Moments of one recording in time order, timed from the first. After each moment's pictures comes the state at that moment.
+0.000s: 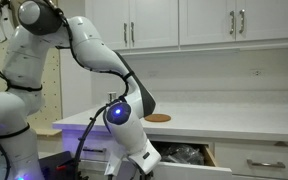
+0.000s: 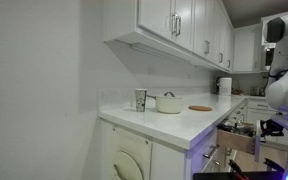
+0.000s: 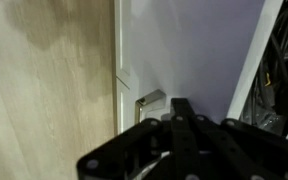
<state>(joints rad) -0.49 0.28 -0.26 -2.43 1.28 2.56 -1.07</state>
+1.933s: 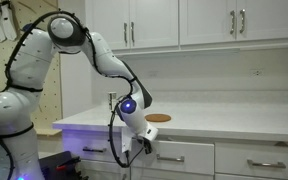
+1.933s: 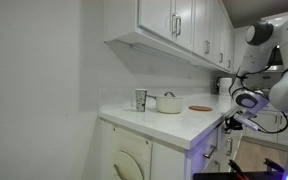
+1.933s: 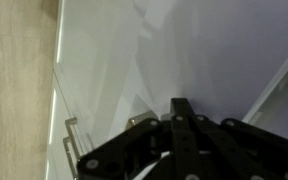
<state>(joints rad) -0.22 0.36 -0.10 -2.34 1.65 2.72 -1.29</state>
